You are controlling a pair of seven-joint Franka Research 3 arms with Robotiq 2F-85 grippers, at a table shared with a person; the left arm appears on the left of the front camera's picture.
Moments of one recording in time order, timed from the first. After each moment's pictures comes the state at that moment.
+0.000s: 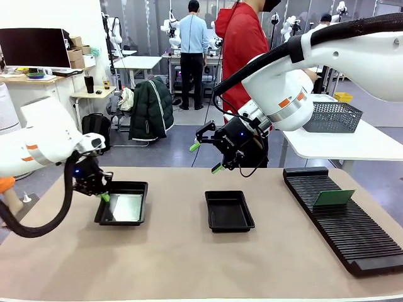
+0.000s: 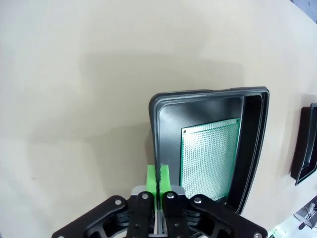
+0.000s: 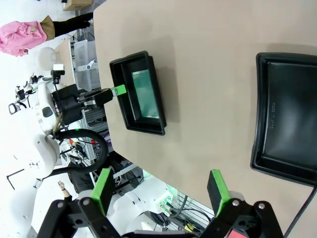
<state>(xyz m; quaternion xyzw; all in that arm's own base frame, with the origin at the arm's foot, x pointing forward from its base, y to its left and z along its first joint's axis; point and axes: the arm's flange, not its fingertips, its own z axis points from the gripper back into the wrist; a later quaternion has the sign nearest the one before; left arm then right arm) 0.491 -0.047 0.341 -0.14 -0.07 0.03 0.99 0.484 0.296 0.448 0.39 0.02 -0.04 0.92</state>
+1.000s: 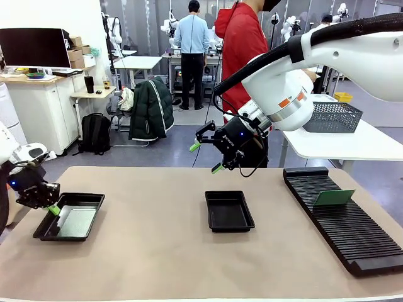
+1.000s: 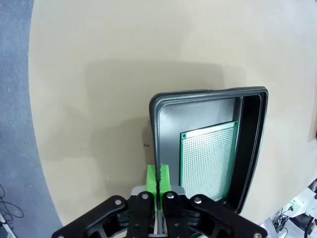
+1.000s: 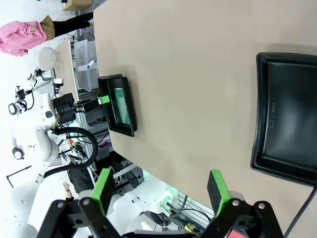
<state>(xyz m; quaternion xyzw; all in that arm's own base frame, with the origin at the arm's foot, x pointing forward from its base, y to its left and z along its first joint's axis) 0.454 0.096 0.322 -0.16 -0.05 0.01 0.99 0.484 0.296 0.448 0.39 0.02 -0.04 0.92</state>
